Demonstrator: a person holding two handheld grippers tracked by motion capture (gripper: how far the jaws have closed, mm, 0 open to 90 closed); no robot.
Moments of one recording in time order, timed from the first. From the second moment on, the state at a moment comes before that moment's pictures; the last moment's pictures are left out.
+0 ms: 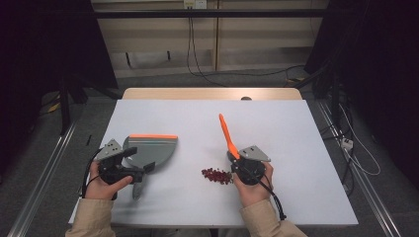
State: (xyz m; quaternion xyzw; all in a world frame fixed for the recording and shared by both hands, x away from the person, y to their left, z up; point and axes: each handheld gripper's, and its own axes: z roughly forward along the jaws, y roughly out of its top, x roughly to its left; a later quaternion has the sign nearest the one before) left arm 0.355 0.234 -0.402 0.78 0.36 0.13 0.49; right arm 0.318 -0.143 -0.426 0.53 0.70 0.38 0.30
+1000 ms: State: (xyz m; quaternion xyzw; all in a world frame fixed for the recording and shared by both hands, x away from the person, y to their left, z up) left arm 0.355 0.235 -0.402 0.78 0.36 0.14 0.49; right arm 0.337 -0.108 -0.428 0.54 0.68 0.41 0.28
